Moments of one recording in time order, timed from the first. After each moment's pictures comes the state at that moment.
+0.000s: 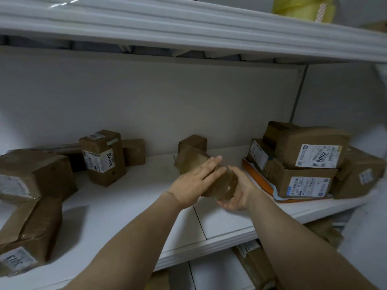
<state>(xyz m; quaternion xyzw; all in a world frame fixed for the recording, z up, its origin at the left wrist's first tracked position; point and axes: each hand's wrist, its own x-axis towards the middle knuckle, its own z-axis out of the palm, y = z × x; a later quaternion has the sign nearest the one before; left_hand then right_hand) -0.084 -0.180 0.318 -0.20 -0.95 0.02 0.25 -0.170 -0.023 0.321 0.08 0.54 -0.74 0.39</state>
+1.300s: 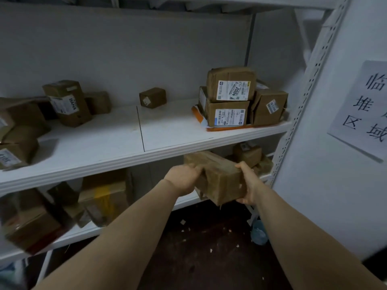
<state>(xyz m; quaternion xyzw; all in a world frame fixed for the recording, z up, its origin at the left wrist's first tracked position) 0.031 0.106 0.257 -0.01 -1.00 0.04 -0.03 -0.050 0.288 0.234 0.17 0.67 -0.65 0.32</state>
